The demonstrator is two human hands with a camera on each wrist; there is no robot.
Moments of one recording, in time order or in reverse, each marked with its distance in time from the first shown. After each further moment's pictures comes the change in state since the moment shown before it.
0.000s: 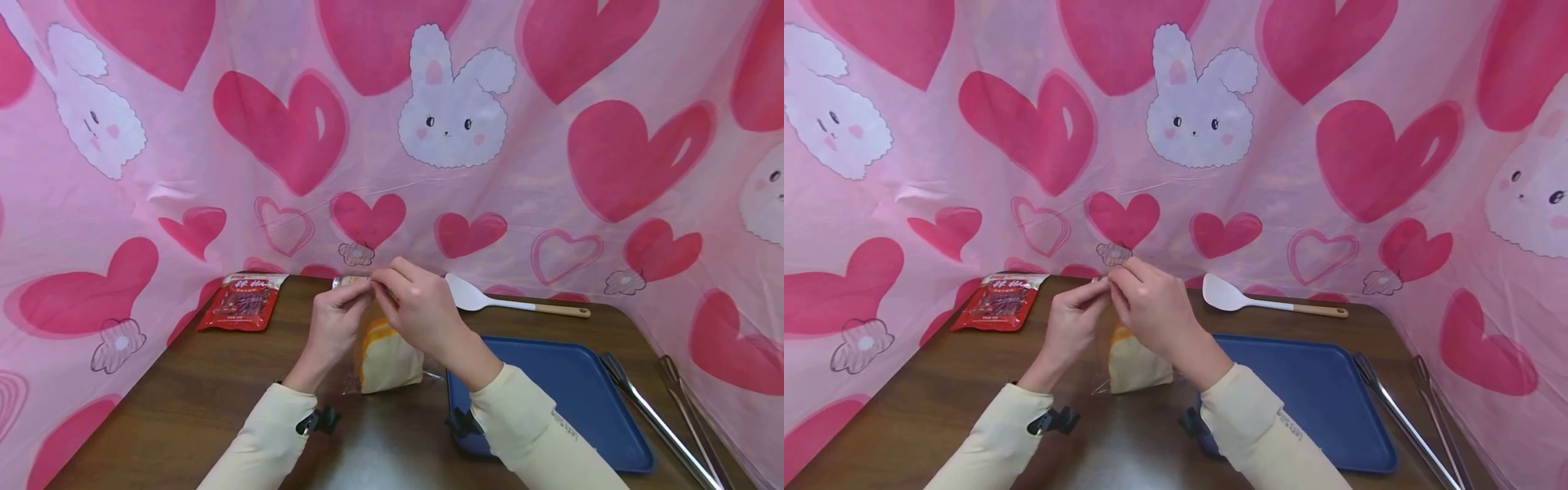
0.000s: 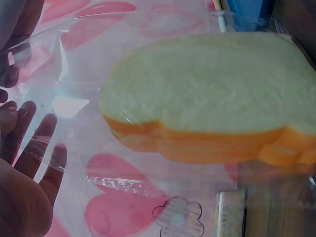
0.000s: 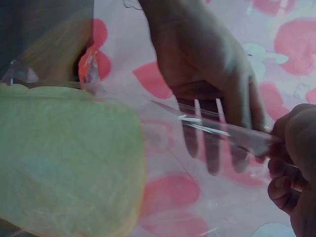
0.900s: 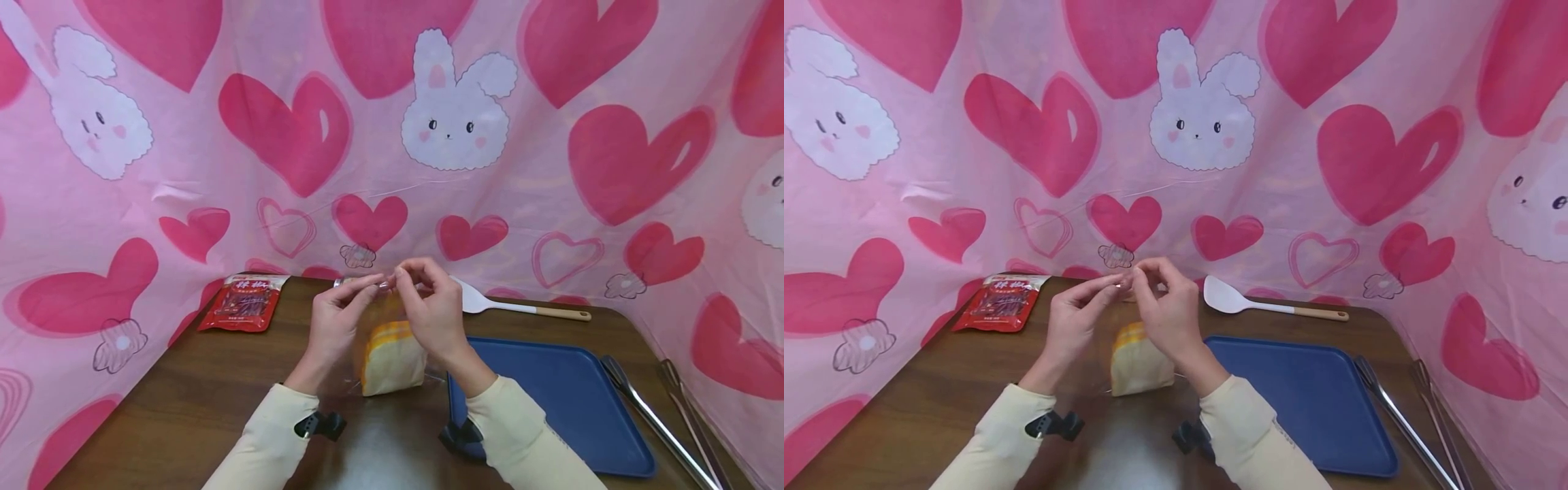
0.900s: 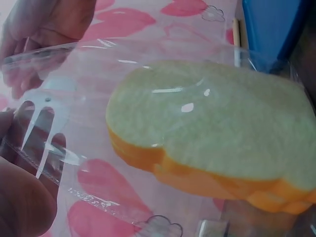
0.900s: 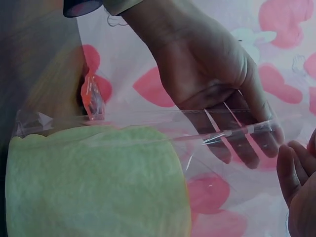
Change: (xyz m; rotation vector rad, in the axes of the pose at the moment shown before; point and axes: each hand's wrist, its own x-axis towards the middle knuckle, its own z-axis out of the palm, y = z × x) left_hand 0.000 0.004 0.000 -0.215 0.015 -0.255; right_hand -0.016 -0.001 0.016 0.579 0.293 0.503
